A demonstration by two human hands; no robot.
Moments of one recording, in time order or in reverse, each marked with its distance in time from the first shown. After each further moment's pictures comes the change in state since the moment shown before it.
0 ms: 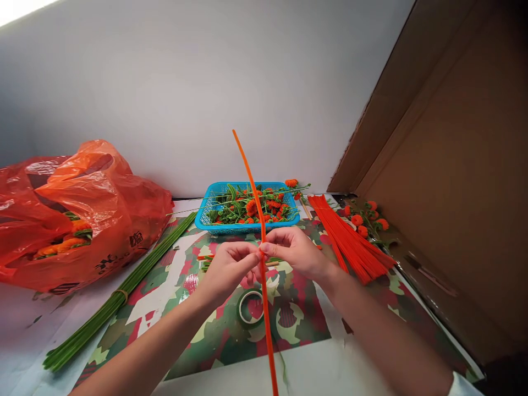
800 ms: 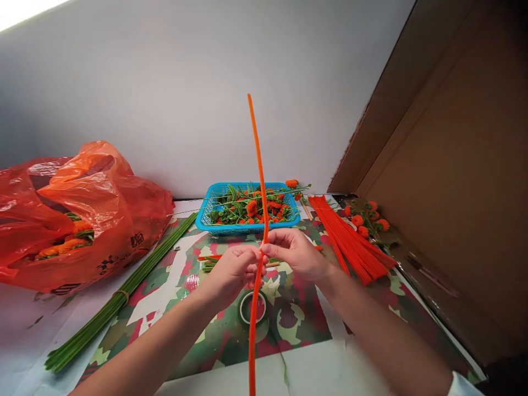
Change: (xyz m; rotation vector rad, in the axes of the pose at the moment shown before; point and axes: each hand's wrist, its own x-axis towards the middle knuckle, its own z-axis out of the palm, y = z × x) left_hand 0.003 -0.003 0.005 -0.343 -0.009 -0.254; right_hand 0.001 0.003 0.002 0.065 -0.032 -0.005
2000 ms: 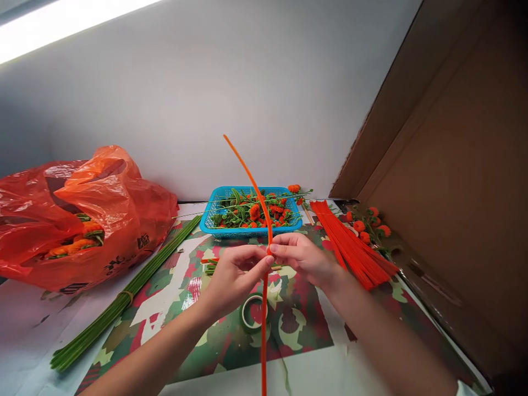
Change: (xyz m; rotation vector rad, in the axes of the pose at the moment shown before) left_hand -0.014 0.005 0.005 0.509 0.024 0.496; right_hand -0.003 -0.002 -0.008 0.191 0.010 0.179
